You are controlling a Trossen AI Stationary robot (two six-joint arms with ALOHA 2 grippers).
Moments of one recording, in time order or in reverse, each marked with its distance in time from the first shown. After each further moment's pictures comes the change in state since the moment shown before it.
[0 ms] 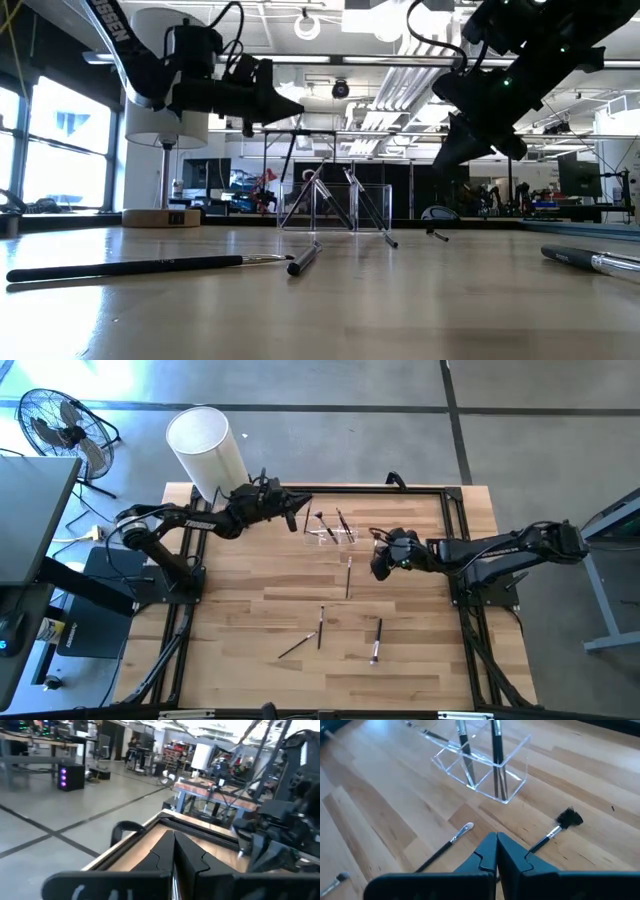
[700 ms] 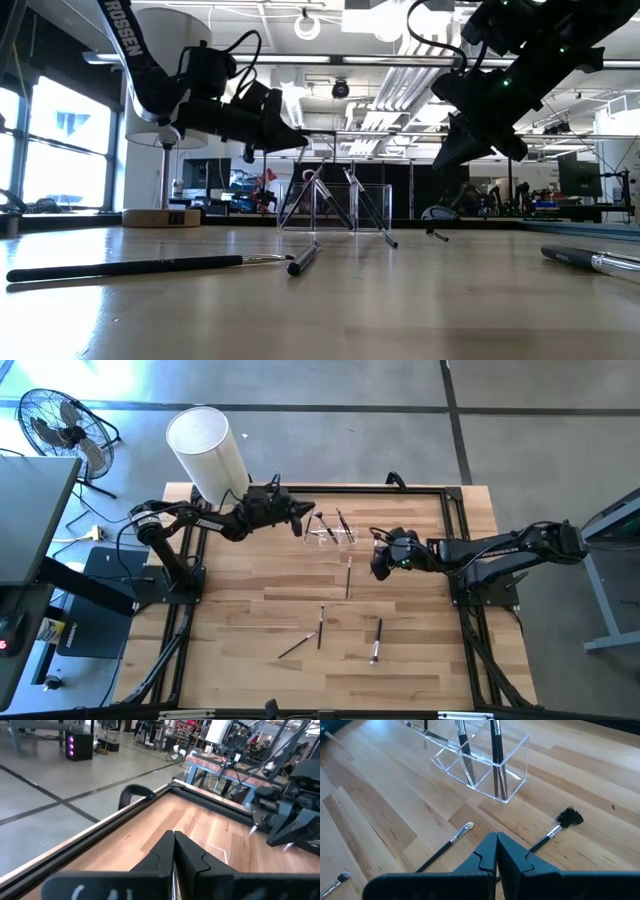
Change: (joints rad) left arm -0.010 0.112 0.004 -0.043 -0.048 -0.022; right arm -0.004 0.000 0.000 -0.001 -0.004 0.005
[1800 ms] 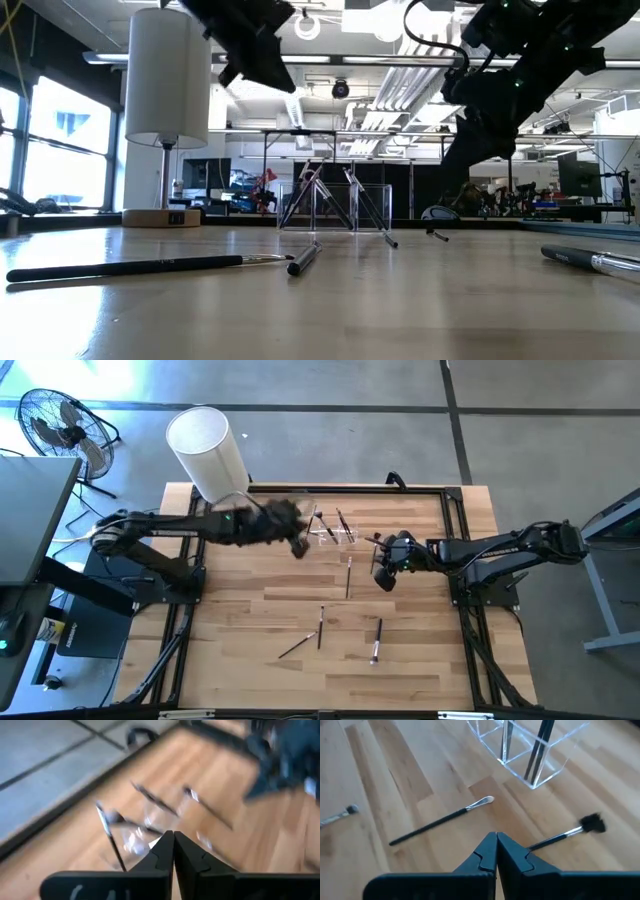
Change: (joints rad) left arm -0.399 -0.307 0.444 -1.285 -0.480 -0.117; right arm 0.002 0.000 0.000 -0.031 -0.151 -0.288
